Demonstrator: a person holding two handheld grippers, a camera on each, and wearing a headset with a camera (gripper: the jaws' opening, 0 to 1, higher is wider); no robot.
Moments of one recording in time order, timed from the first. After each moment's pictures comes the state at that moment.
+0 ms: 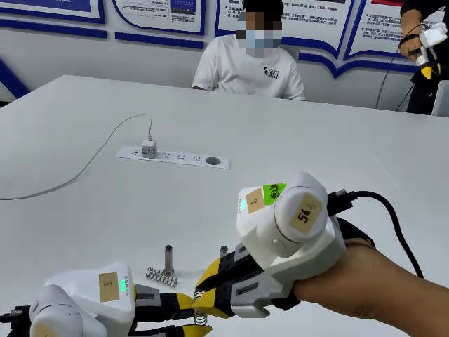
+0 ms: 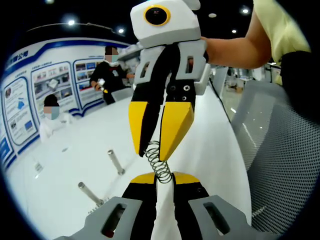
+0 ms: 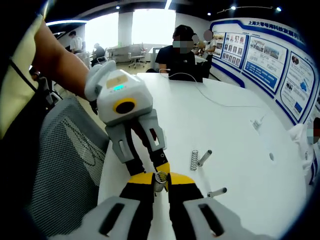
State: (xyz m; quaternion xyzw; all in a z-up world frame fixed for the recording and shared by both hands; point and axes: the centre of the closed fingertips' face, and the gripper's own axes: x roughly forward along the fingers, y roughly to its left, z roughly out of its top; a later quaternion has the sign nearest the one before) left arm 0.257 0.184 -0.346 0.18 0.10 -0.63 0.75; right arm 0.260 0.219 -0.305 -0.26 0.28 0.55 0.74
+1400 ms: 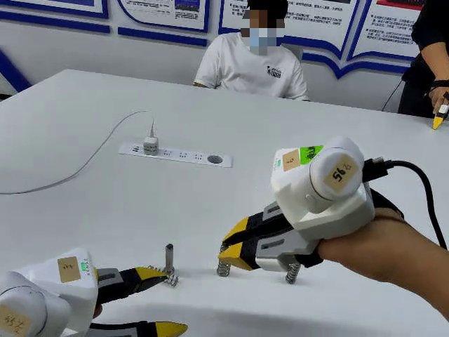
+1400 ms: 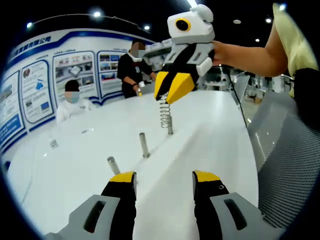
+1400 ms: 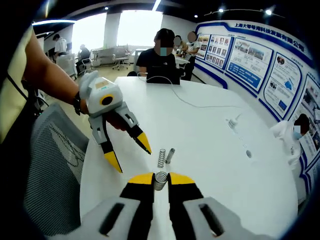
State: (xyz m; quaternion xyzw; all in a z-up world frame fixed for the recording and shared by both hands) left arm 0.291 0.229 -0.349 0.14 0.13 -0.56 0.80; right arm 0.312 0.179 -0.273 -0.27 0.26 0.49 0.79
